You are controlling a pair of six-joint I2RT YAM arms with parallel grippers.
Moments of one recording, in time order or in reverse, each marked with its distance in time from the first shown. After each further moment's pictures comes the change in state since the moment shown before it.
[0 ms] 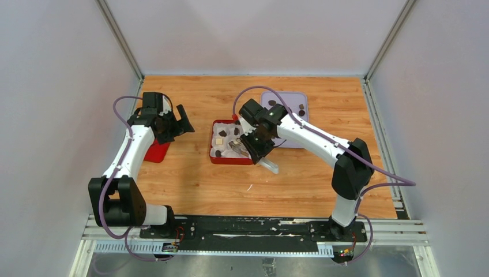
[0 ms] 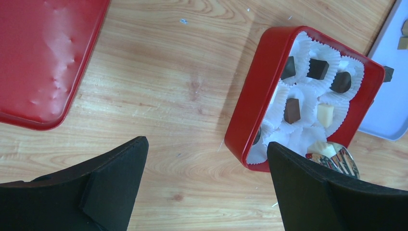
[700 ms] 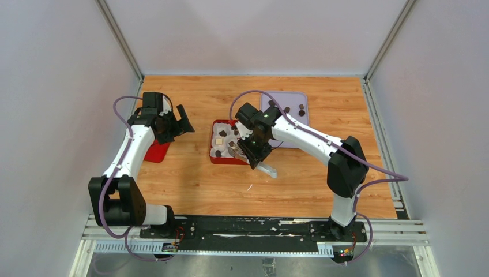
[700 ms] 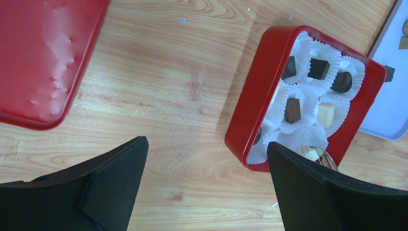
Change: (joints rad) left arm 0.000 0.003 0.000 0.000 0.000 0.000; right arm 0.021 0.050 0.002 -0.015 -0.047 -0.009
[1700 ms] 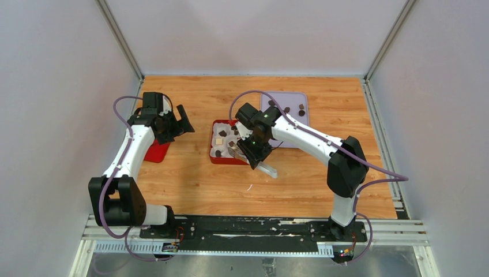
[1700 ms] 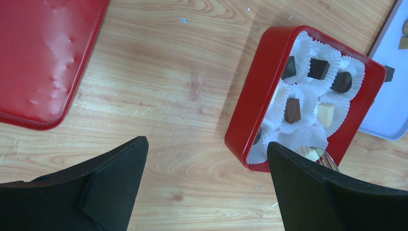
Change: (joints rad) left arm 0.000 0.000 0.000 0.000 0.000 0.000; right arm 0.001 0.000 0.000 -0.004 0.001 -0.008
